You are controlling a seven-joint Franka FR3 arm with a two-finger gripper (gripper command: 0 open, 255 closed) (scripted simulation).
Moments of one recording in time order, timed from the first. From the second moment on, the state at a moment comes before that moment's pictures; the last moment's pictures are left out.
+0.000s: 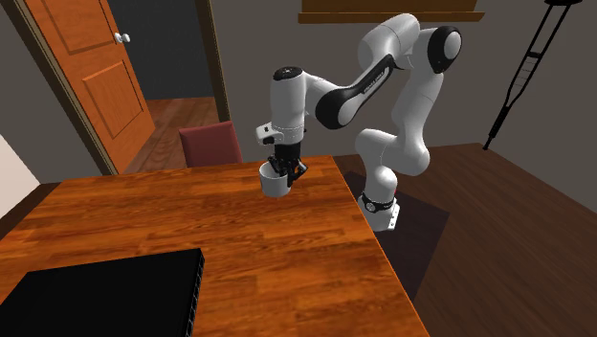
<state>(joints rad) -0.10 -0.64 -0.41 -2.60 -0.33 1.99 -0.48</state>
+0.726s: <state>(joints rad) -0.09 -0.67 -0.37 -2.48 -0.30 1.84 -0.49</state>
